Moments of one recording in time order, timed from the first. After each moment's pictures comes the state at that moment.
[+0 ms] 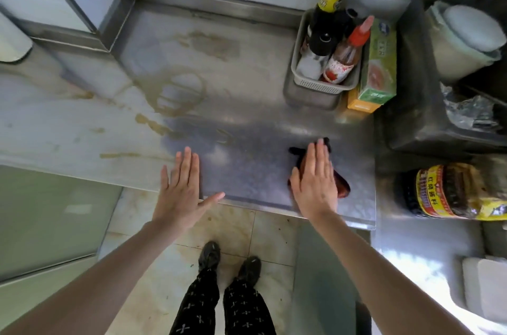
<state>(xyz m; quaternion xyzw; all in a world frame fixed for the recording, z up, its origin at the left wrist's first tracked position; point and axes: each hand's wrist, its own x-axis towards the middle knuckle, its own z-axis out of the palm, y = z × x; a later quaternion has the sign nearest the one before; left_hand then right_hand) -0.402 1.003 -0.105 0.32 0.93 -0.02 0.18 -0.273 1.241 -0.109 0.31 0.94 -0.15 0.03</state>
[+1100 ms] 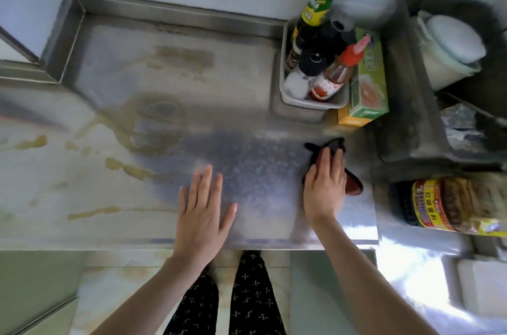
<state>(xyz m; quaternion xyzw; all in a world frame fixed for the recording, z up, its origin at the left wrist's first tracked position) -0.423 1.053 -0.105 0.39 0.91 0.11 0.10 -0.317 1.267 -0.120 0.51 0.84 -0.15 -0.05</state>
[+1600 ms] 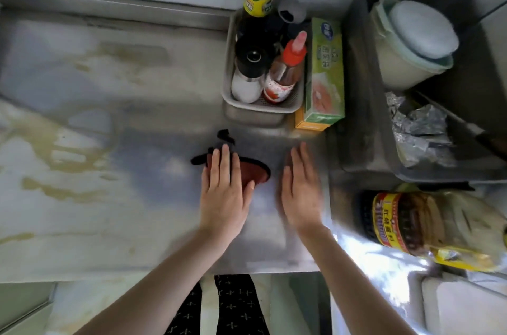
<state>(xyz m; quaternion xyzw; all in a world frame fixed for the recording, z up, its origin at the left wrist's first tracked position) -0.382 1.214 -0.110 0.40 0.91 0.10 0.11 -0.289 1.339 -0.119 0.40 0.89 -0.19 -0.08</state>
